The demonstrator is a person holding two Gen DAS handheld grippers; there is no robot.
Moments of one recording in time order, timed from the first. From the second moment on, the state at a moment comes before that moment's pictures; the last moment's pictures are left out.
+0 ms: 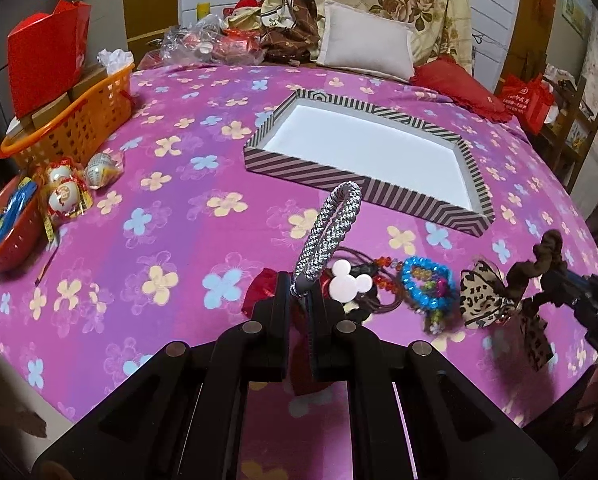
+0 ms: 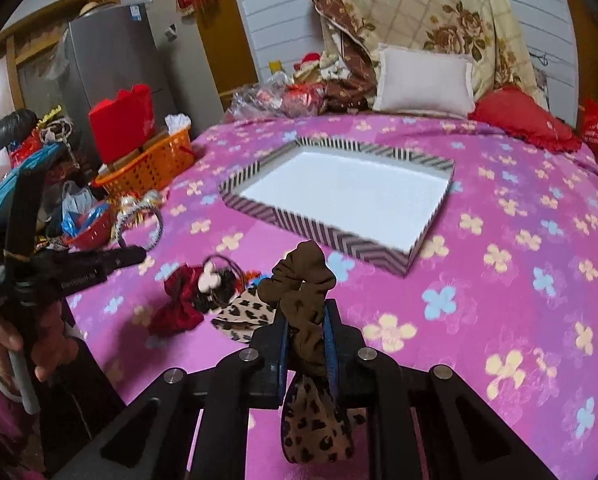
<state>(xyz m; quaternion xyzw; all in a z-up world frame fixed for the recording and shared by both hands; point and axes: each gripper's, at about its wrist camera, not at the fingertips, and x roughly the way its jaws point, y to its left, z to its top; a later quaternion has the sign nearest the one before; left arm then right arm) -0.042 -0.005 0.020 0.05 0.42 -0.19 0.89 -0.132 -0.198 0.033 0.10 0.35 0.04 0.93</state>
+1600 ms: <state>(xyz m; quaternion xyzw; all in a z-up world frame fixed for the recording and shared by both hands) 0.125 -0.128 0.007 0.10 0.45 -0.12 0.88 0.034 -0.289 0.012 0.14 0.39 0.00 0.91</state>
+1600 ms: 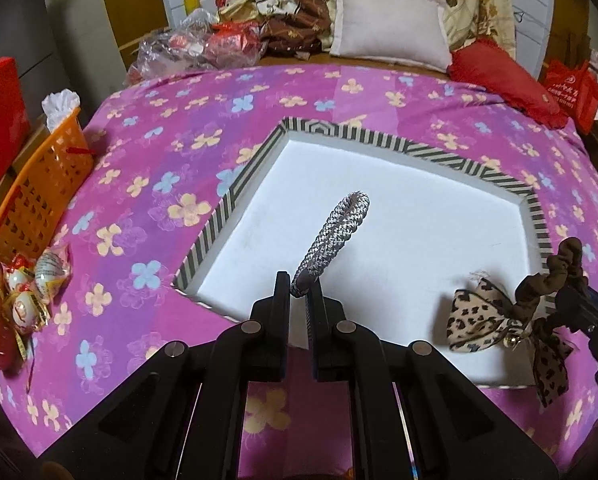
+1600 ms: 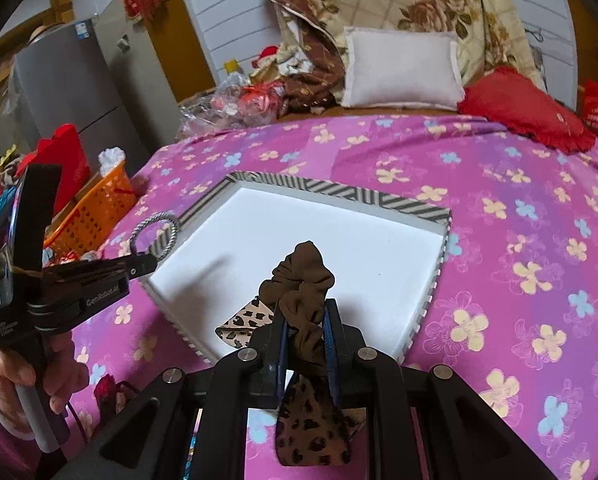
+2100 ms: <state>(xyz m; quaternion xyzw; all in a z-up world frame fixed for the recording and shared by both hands) 0.145 -0.135 -0.028 0.11 0.48 -0.10 0.86 0.052 -0.315 -0.018 0.13 0.42 -0.05 0.90</state>
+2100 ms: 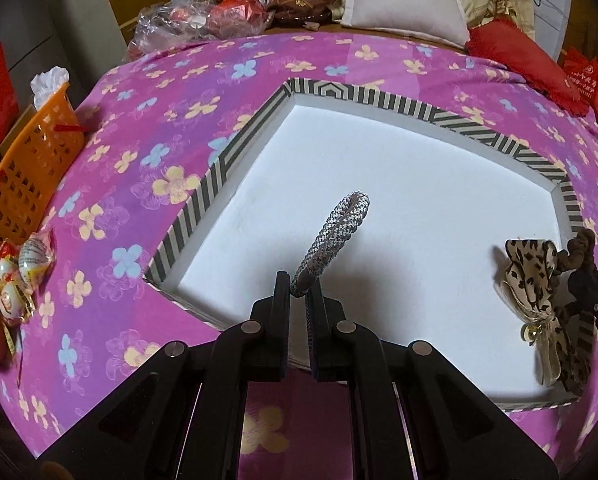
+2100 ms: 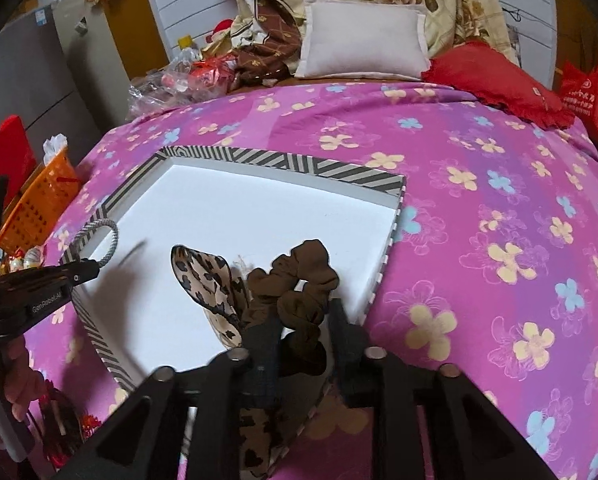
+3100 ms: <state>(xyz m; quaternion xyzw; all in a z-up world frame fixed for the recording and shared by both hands) 0.057 -0.075 0.030 0.07 0.44 -0.12 0.89 -0.041 -0.265 0.018 0.13 0.39 -0.04 0.91</state>
